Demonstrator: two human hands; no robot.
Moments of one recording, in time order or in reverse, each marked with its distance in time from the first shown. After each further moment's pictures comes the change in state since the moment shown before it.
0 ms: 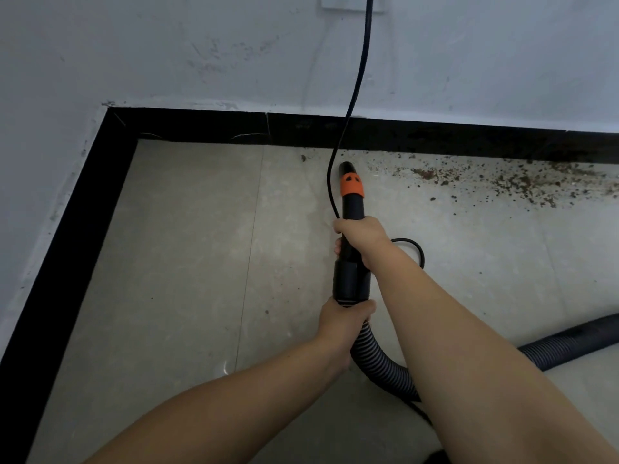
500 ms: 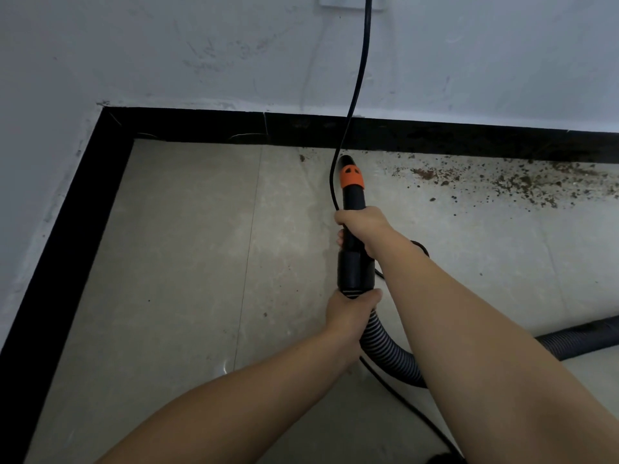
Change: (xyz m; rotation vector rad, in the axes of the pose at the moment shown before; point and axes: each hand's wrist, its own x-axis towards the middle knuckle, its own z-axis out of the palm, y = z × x) left_hand 0.005 0.012 0.017 -0.061 0.008 -0.018; right_hand 0.009 -0.016 -0.005 -0.019 0.004 -0.013
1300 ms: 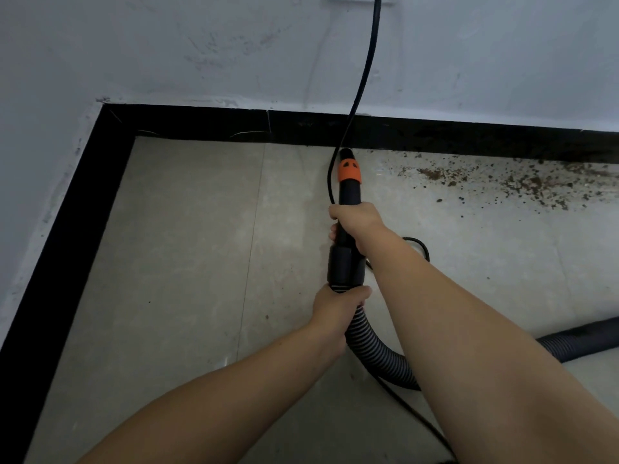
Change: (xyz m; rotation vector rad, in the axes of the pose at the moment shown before) left_hand 0.013 0.014 -0.020 0.002 -0.002 0.013; right_hand 0.008 -0.007 0.017 0.007 0.001 -0.006
